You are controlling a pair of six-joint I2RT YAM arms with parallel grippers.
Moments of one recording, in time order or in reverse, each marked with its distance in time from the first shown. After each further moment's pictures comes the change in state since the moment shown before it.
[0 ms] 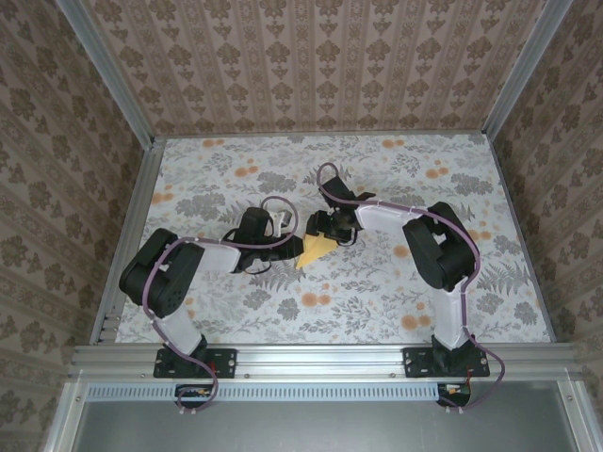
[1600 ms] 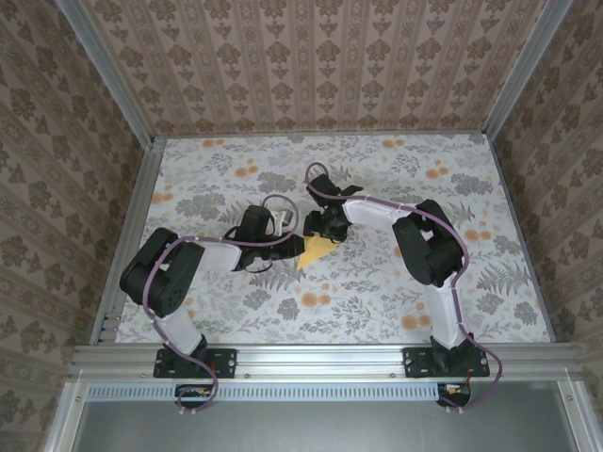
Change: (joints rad) left arm -0.004 0.008 0.019 -0.020 0.017 -0.007; right arm 0.040 0.095 0.163 -0.196 0.102 -0.008
